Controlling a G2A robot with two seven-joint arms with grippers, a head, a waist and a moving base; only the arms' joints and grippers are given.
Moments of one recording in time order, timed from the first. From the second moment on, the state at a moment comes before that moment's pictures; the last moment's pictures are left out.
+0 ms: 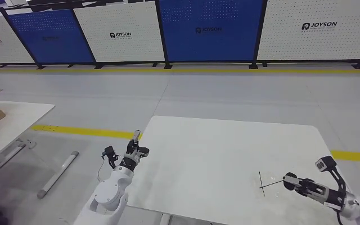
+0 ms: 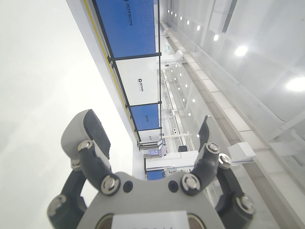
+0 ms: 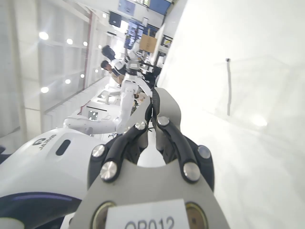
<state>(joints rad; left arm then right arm) 1.73 -1.15 -1.60 -1.80 -0.42 0.00 0.00 -1.38 -0.91 1.49 -1.35 0.55 -0.34 1.25</state>
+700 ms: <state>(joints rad) 1.73 -1.15 -1.58 -1.83 -0.35 -0.04 -0.05 -1.47 -0.93 1.52 -1.49 0.58 -0.34 1.17</state>
